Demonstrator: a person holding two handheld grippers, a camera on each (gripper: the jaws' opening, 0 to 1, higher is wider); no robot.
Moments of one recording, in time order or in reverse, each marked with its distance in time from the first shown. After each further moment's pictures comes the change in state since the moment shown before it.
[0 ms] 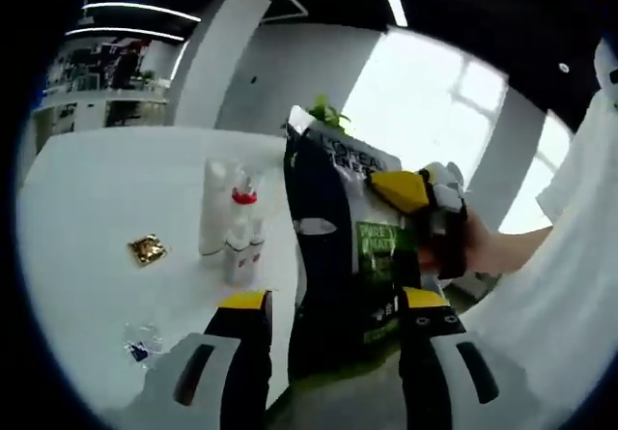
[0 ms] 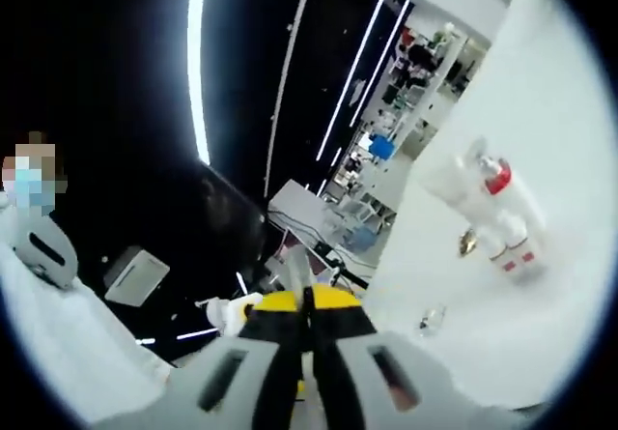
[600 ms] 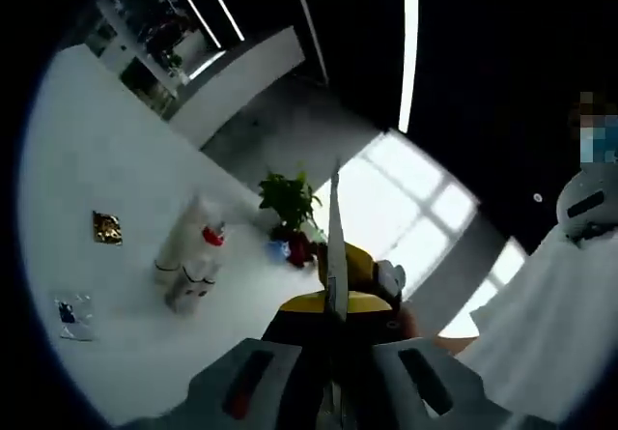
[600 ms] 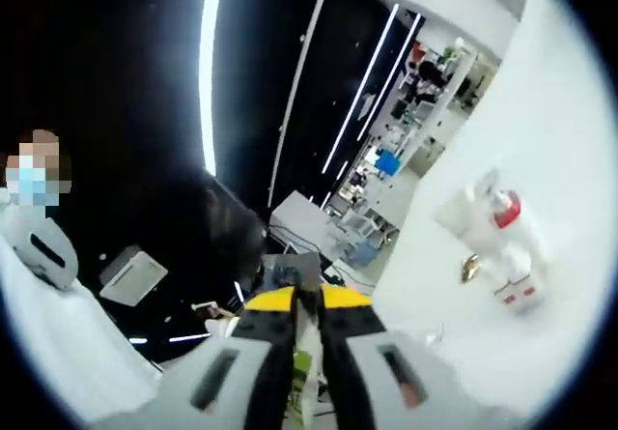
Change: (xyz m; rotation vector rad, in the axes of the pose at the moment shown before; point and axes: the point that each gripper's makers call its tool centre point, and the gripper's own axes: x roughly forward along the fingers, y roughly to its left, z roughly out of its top) left arm -0.024 -0.010 0.047 -0.337 -0.350 -0.123; right arm 0.005 -0.015 0.017 -0.064 -0.053 -0.047
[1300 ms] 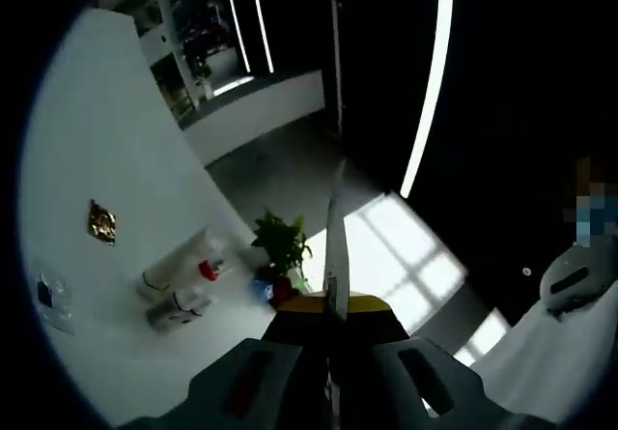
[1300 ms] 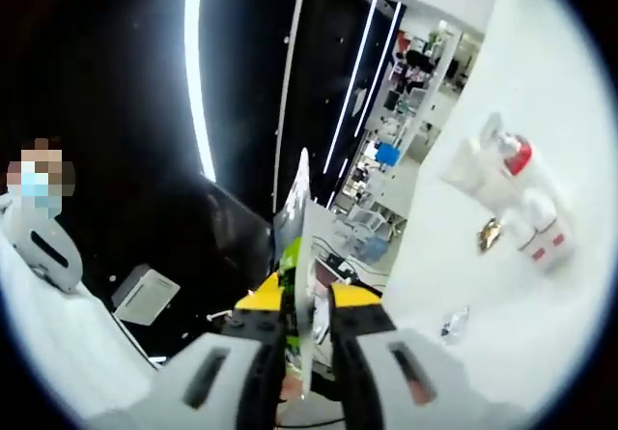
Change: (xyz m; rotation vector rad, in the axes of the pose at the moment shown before) left arm 0.008 0.013 0.046 -0.189 -0.201 -0.040; right arm 0.022 0.001 -0.027 0.099 -0.009 0.012
